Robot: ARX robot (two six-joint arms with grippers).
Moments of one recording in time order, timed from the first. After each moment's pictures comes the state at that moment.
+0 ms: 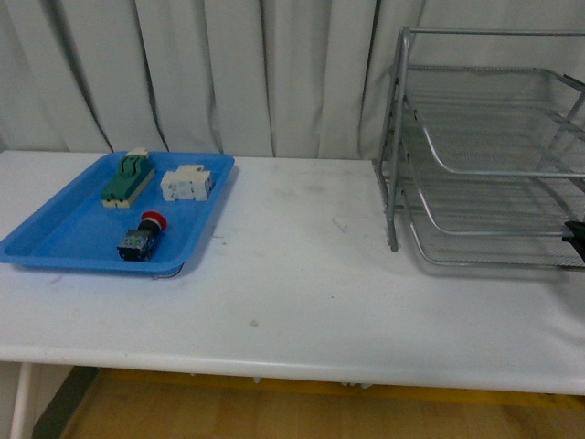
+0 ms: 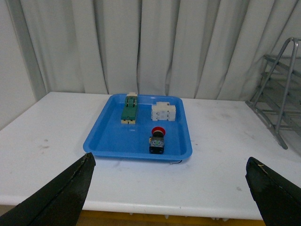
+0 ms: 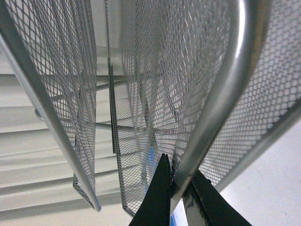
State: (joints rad) left arm 0.00 0.01 0.01 0.00 0.00 -0.01; right arm -0.24 2.29 0.81 1.29 -0.54 1.38
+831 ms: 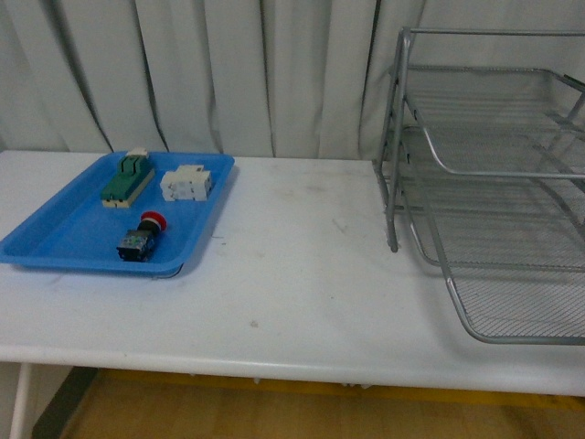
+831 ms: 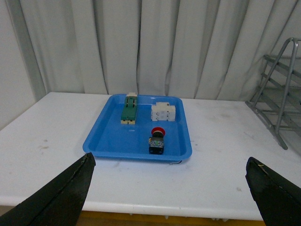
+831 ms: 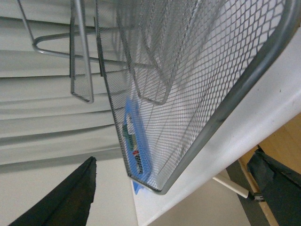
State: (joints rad) left arm 0.00 0.01 0.01 0.00 0.00 -0.01; right arm -0.46 1.99 0.31 1.29 -0.82 1.15
